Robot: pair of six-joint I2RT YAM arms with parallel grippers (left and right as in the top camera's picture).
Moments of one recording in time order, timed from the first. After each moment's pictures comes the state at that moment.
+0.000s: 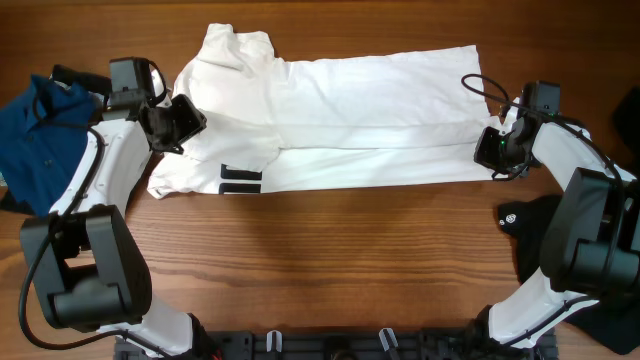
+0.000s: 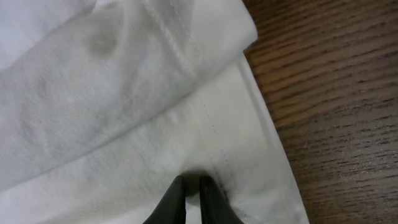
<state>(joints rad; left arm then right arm) 0.13 1.77 1.22 -0.57 0.25 -0.43 -0.23 1.90 1.12 -0.59 -0.11 0.16</state>
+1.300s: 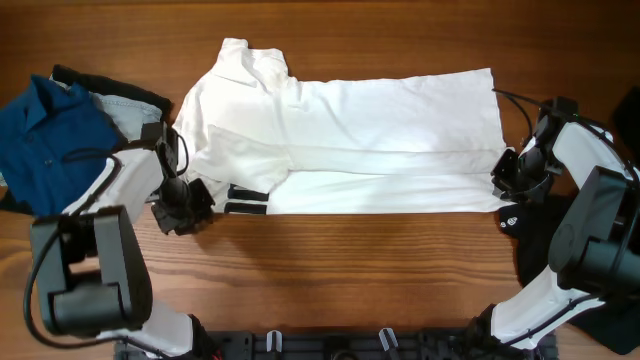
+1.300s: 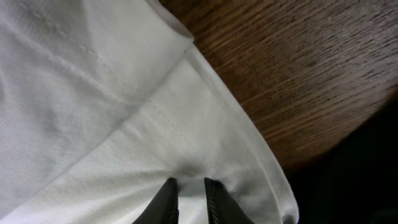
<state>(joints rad) 0.12 1.74 0.95 -0.96 0.13 -0.42 -0.33 1.91 1.16 -0.90 -0.05 0.29</state>
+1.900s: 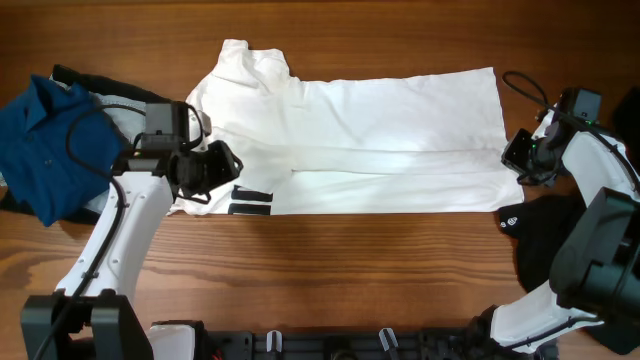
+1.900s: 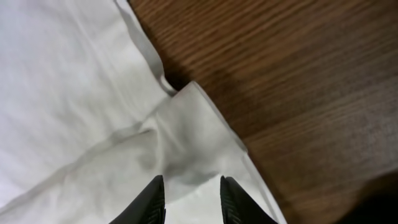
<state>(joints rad) -0.03 1.46 0.95 -0.68 0.32 -0.42 -0.36 1.81 1.12 -0.64 -0.11 0.20</state>
